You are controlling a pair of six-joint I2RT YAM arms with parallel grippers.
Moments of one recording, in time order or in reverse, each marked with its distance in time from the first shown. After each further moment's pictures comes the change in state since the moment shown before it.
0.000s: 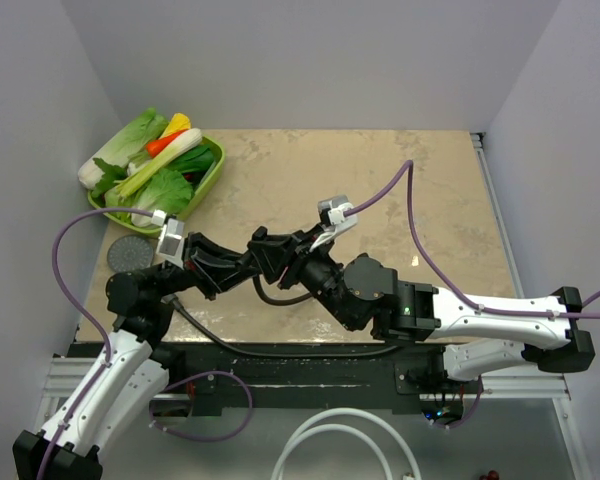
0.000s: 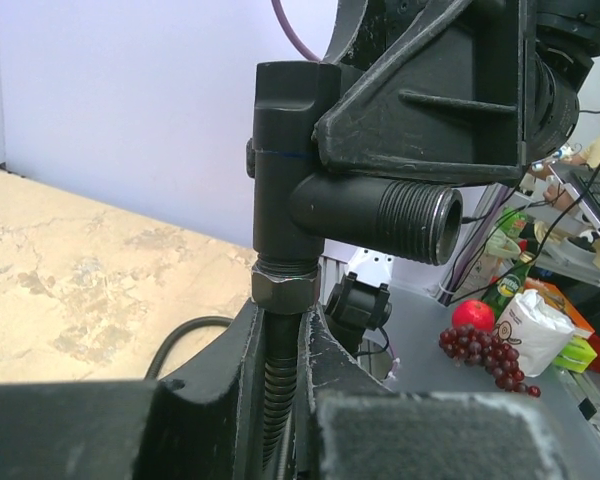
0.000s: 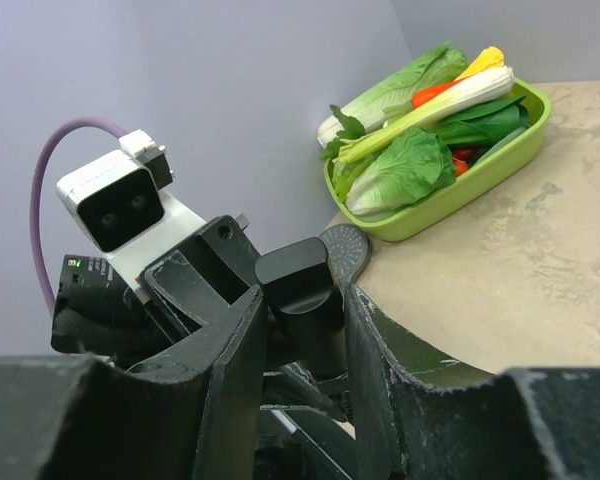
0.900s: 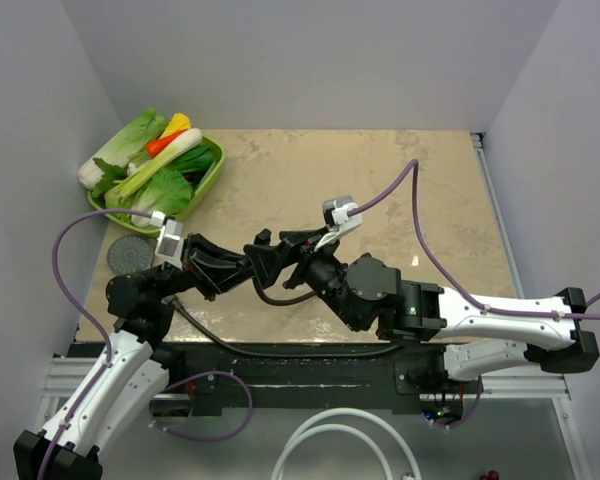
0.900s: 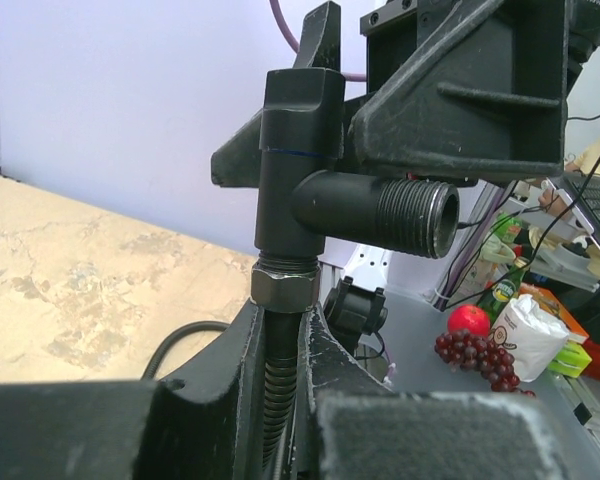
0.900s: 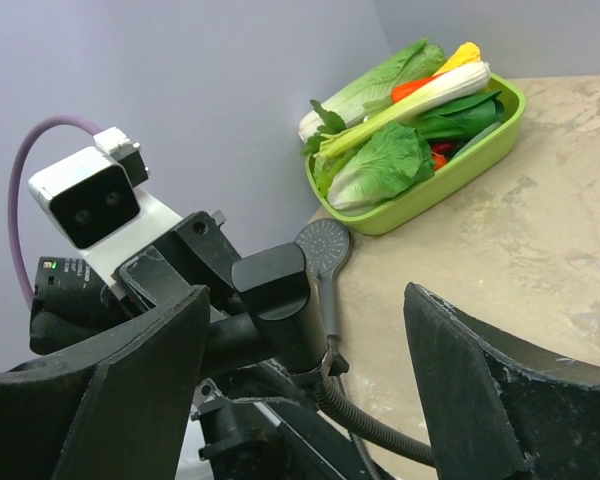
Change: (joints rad) left arm 0.002 -0.003 -0.015 0.035 -0.011 -0.028; right arm 0.001 -0.013 0.001 -0.053 0.027 0.003
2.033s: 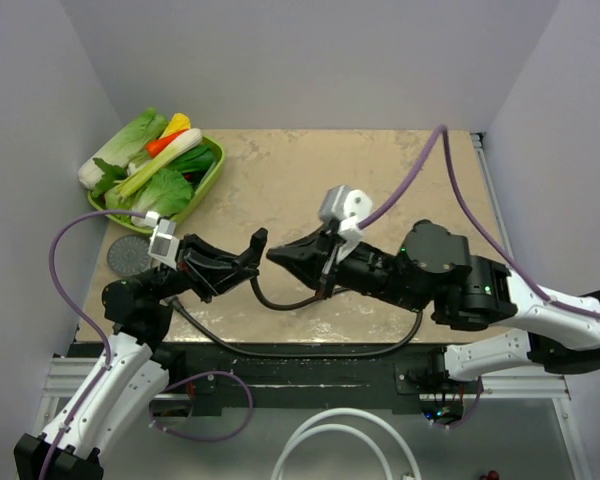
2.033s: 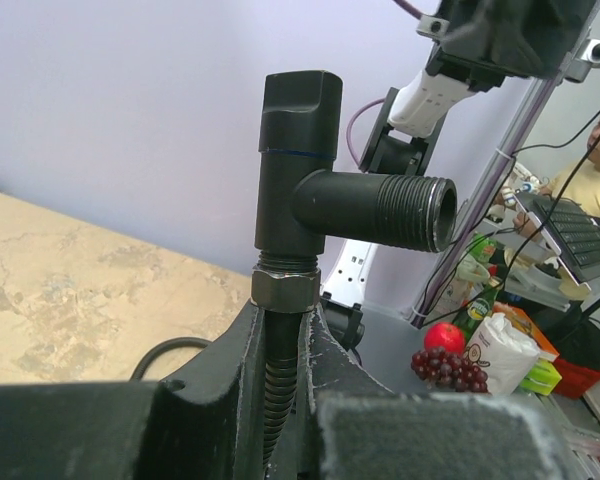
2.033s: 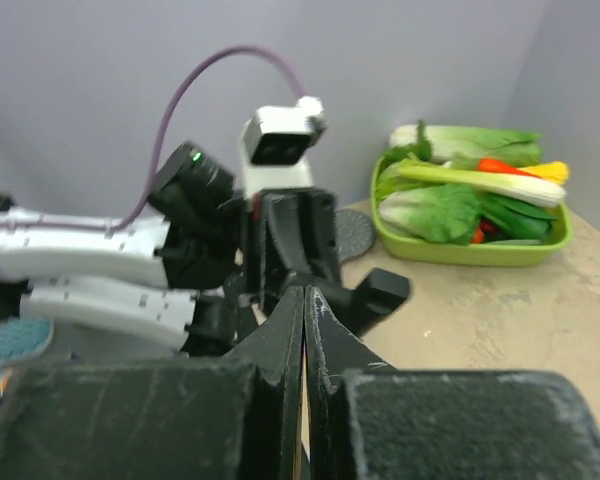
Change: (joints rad) left arm 0.004 -0.021 -0.008 0.052 -0.014 -0.102; right arm 0.000 -0.061 0.355 -0.412 -0.423 -0.429
